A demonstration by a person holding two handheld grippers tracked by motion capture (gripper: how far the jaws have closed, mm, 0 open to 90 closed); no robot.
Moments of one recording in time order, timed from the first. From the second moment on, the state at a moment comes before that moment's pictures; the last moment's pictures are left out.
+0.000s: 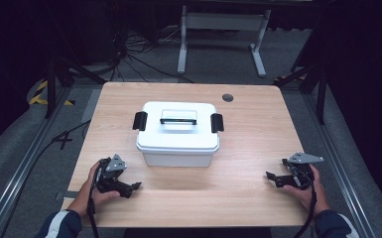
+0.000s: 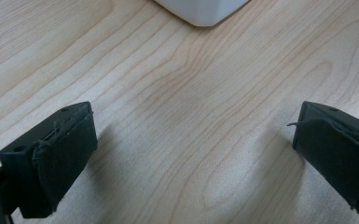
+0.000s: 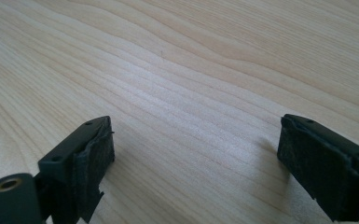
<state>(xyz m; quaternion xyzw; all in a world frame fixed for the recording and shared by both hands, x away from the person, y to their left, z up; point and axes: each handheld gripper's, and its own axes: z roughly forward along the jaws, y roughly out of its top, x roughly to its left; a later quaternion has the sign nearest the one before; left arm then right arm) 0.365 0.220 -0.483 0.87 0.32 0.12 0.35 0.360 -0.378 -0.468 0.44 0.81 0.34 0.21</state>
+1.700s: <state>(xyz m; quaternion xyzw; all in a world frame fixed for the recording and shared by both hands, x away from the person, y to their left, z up) 0.365 0.221 -0.483 0.87 0.32 0.12 0.35 0.383 -0.326 -0.363 0.28 0.89 0.29 0.20</state>
